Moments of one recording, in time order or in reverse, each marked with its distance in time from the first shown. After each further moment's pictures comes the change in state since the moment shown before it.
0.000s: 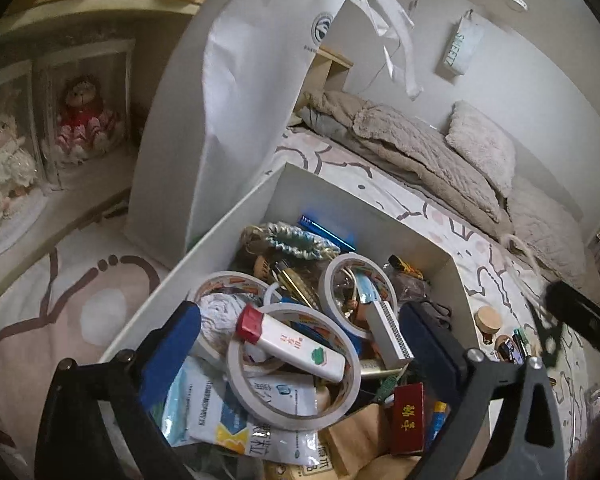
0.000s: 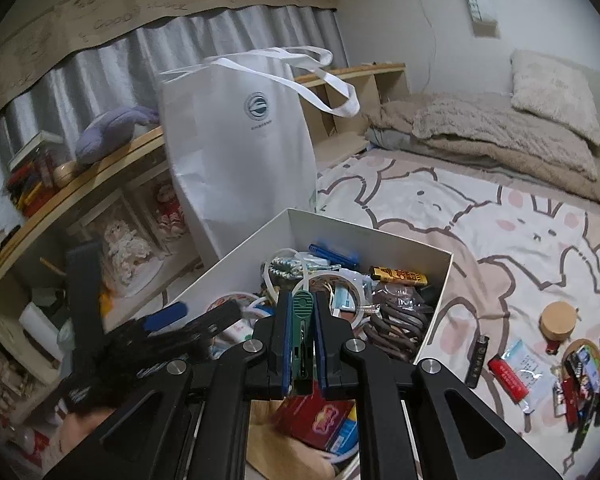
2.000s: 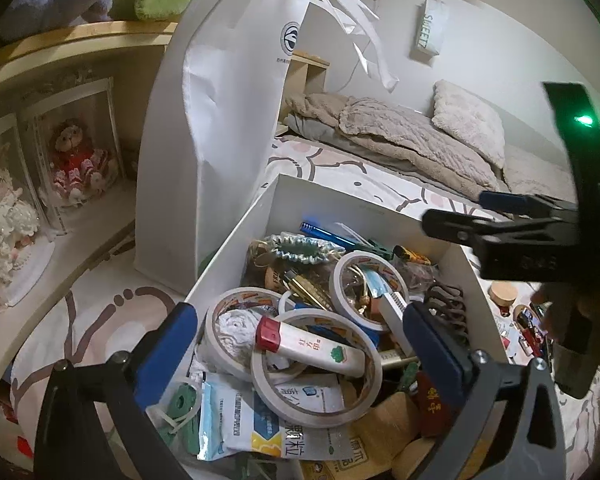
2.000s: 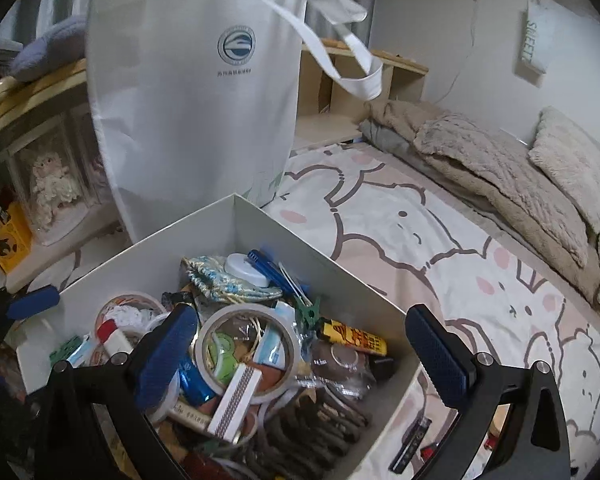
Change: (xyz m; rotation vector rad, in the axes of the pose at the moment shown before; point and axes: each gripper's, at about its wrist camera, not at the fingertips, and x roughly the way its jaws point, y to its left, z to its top) left arm -0.005 -0.004 0.002 0.161 -0.018 0.012; right arm 0.132 -0.020 0.034 -0.305 0.123 -0.200
